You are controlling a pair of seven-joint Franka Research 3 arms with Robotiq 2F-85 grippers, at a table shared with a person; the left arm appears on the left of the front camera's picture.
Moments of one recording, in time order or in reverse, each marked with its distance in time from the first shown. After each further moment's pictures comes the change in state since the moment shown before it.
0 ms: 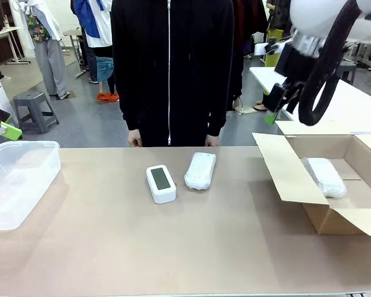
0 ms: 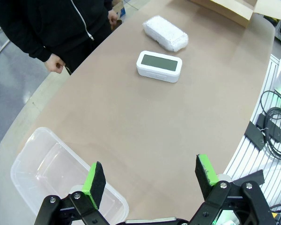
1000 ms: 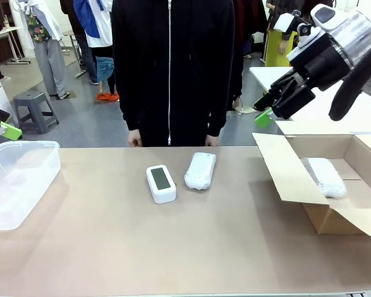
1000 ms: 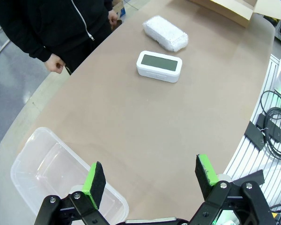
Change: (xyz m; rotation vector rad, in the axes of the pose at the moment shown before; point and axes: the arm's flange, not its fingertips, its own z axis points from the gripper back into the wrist) left arm 0.000 0.000 0.000 0.000 0.000 0.000; right arm -0.058 0.054 0.035 0.330 -0.468 0.433
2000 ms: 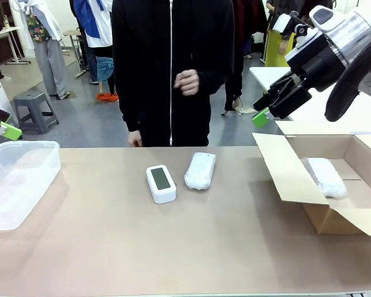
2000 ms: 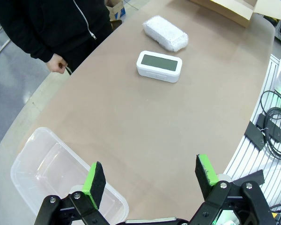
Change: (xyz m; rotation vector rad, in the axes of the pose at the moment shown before) left arm 0.000 0.000 0.000 0.000 0.000 0.000; right arm 0.001 0.002 -0.002 -0.009 0.000 -0.014
